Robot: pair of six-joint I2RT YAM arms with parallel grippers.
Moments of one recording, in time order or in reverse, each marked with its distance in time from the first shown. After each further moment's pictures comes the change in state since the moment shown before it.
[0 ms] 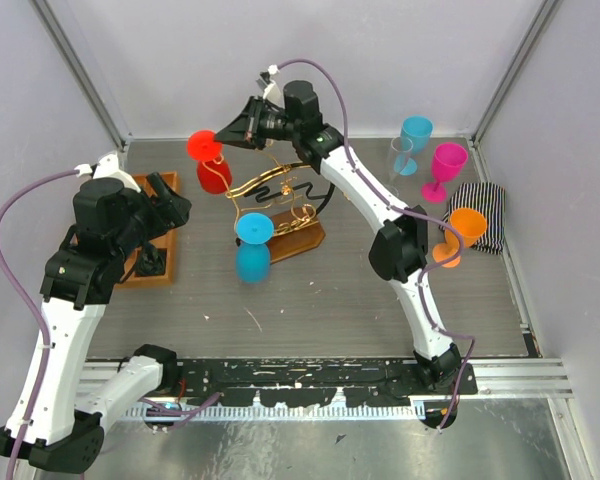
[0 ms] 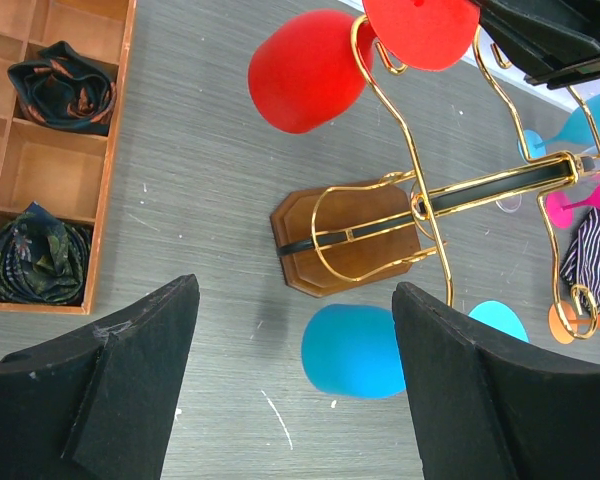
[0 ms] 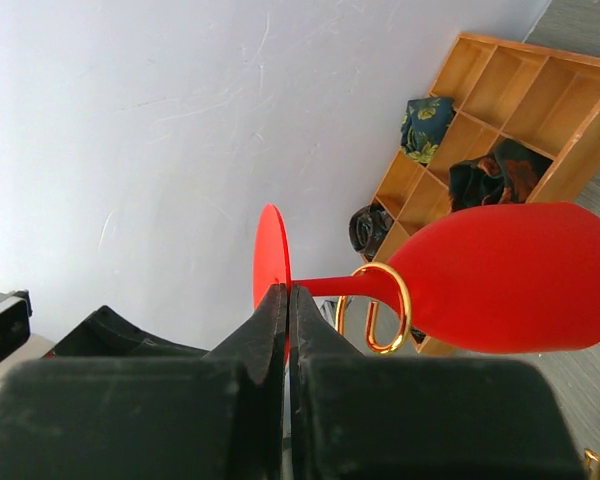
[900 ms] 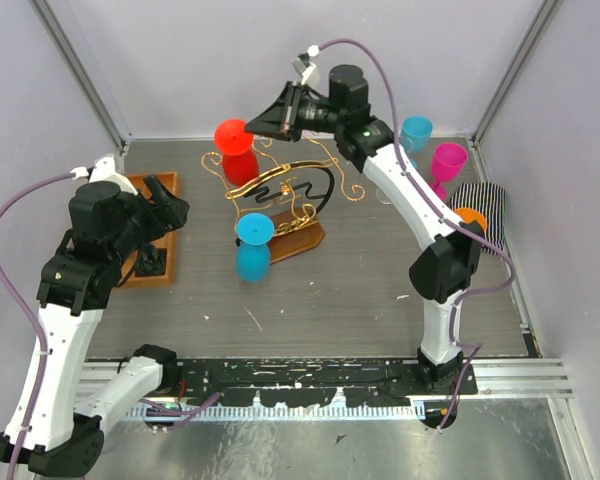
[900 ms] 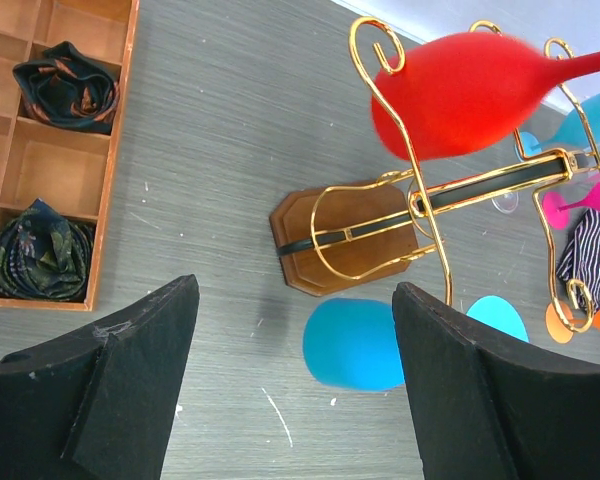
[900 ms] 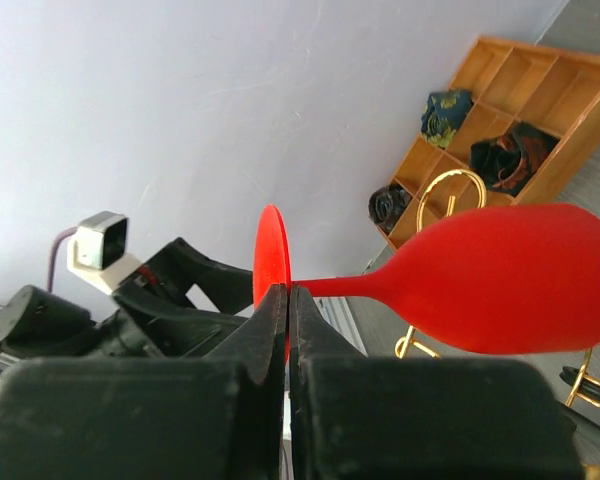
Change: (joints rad) left arm 0.003 -0.022 0.000 -0.011 0.000 -0.001; right arm -0.074 -0.346 -0.312 -0.023 -0.061 -0.056
